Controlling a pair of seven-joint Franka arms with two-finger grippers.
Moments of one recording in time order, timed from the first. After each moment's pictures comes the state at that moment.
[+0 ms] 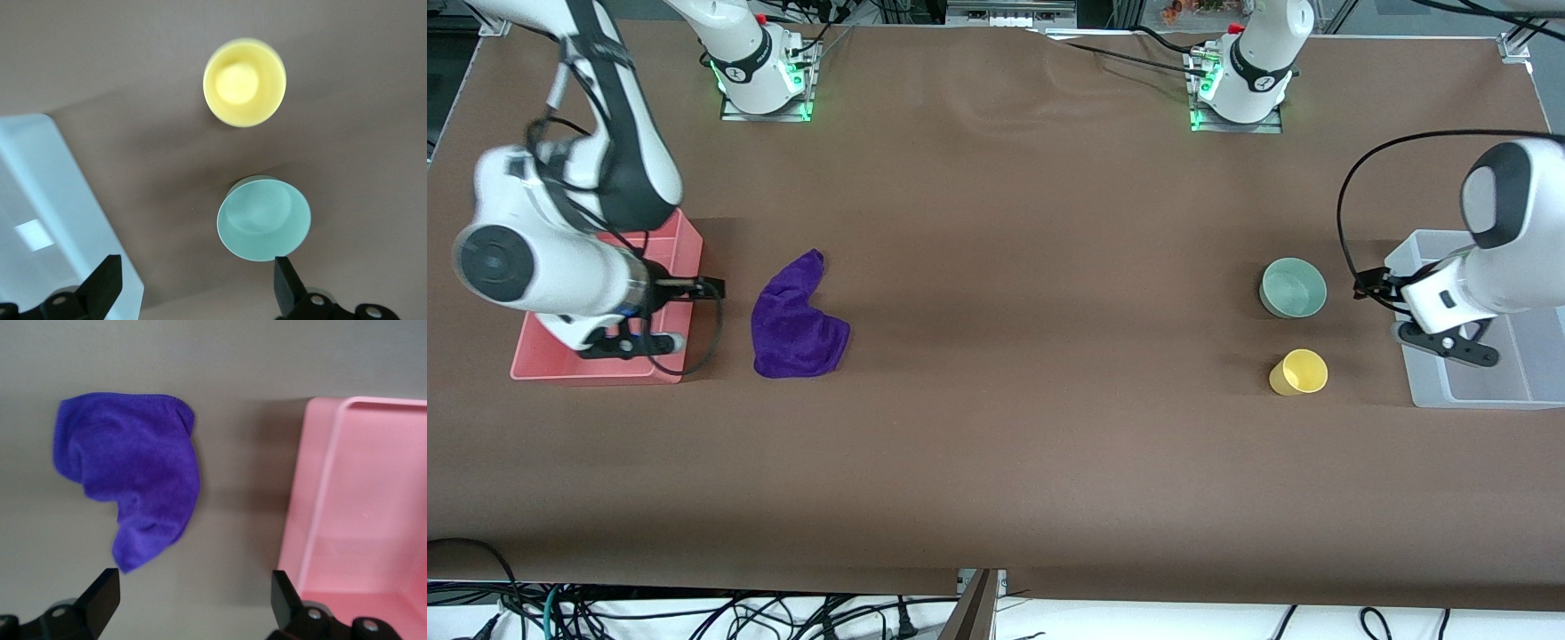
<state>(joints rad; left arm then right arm) 0.15 0.26 -0.03 -1.93 0.09 1.97 0.42 0.02 0.33 0.11 -1.81 -0.05 1.89 0.07</state>
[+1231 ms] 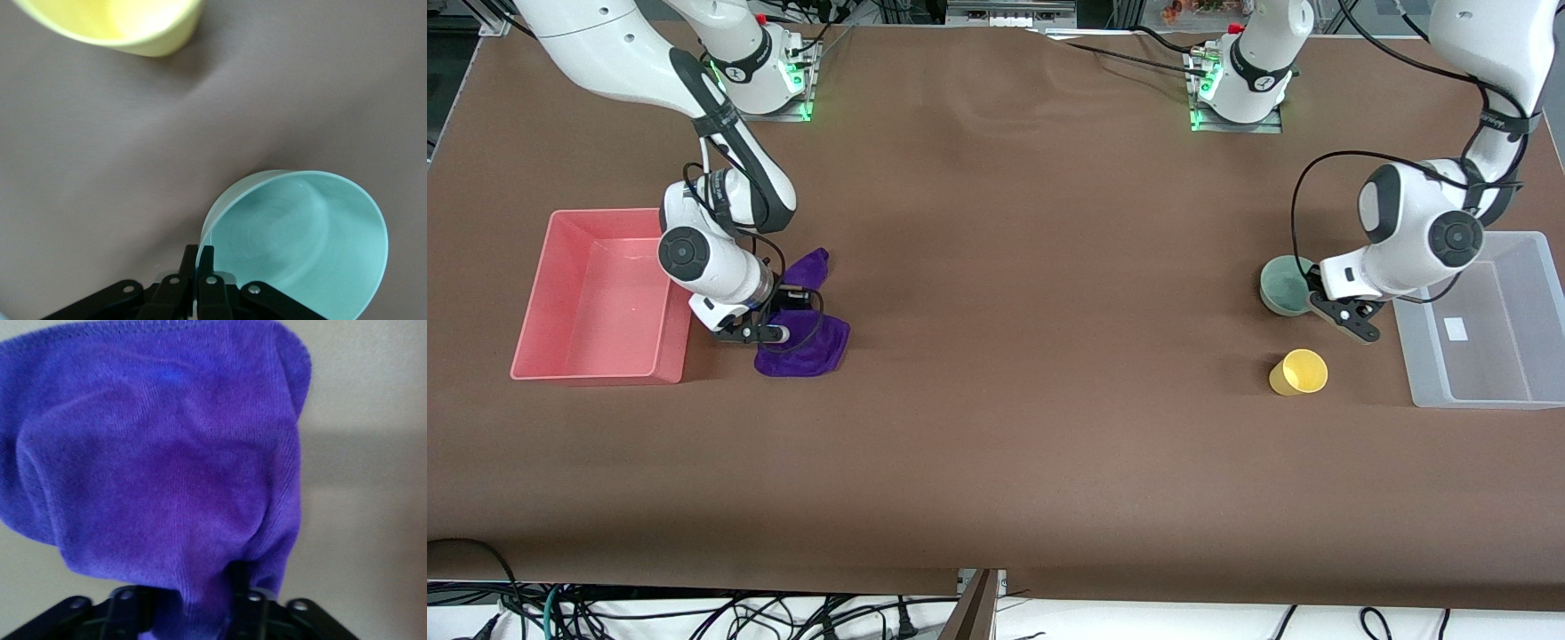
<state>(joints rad) 0.19 0.29 -0.03 -2.24 0.09 2.42 0.71 0.05 0.45 0.18 -2.15 -0.04 2.47 0.27</state>
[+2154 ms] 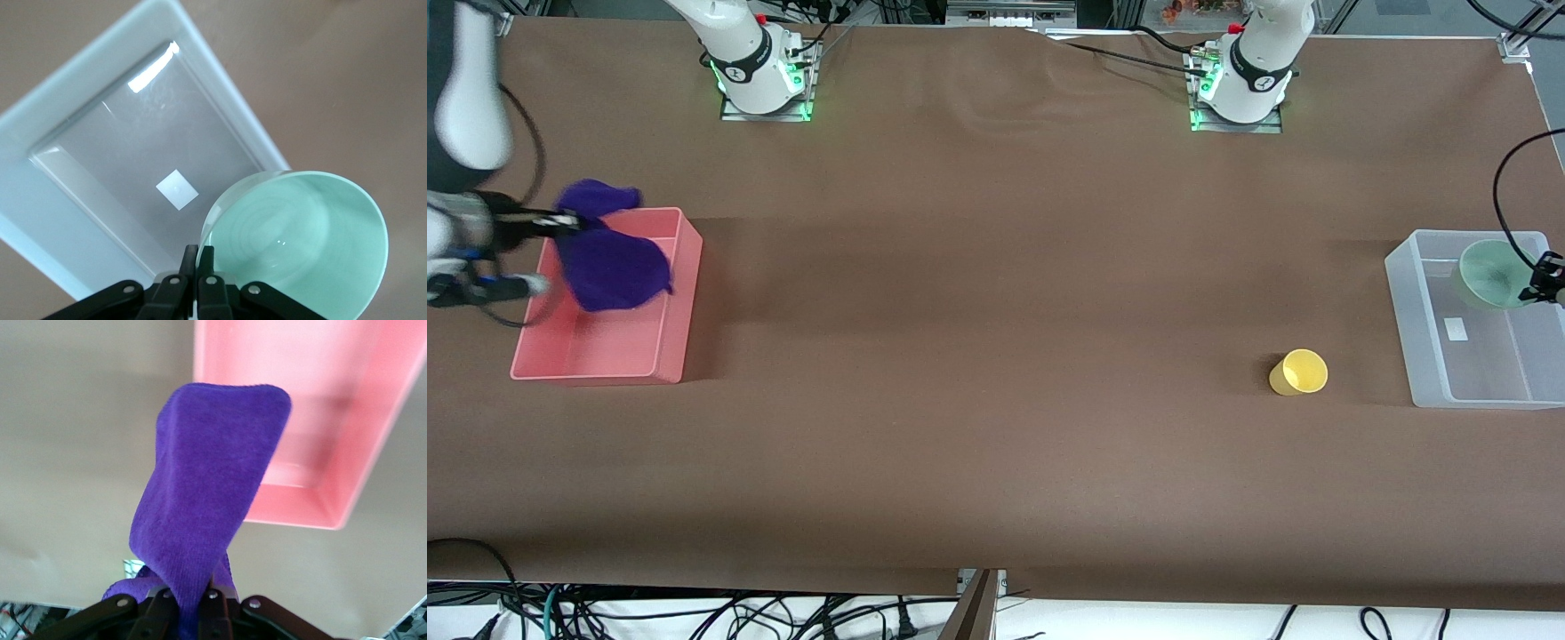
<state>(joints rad) 0.55 0.47 -0.02 -1.59 0.10 1.89 1.13 -0.04 0.25 -0.17 -1.57 -0.05 1.36 -0.35</state>
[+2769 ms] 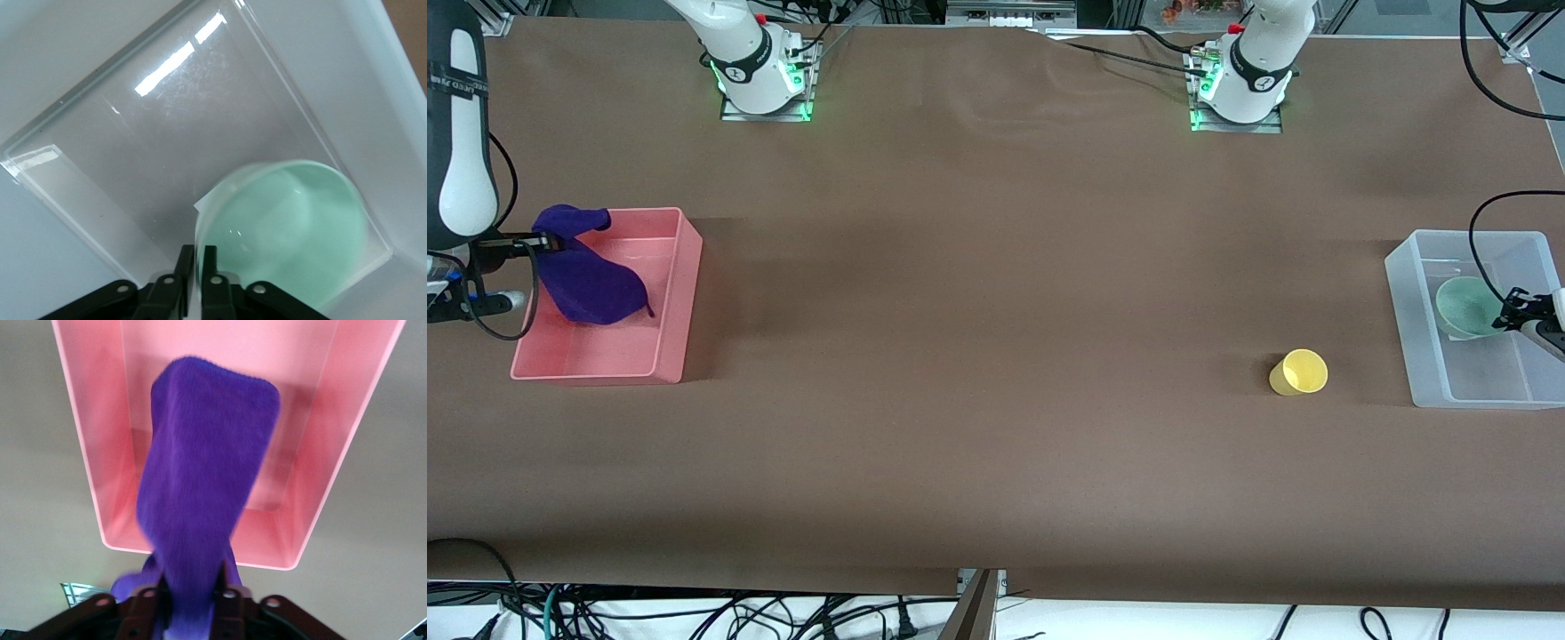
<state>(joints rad) 0.60 0.67 -0.02 -1.56 0.11 2.09 1.16 -0.04 0.33 -0.28 -1.72 -0.06 1.60 -0.45</state>
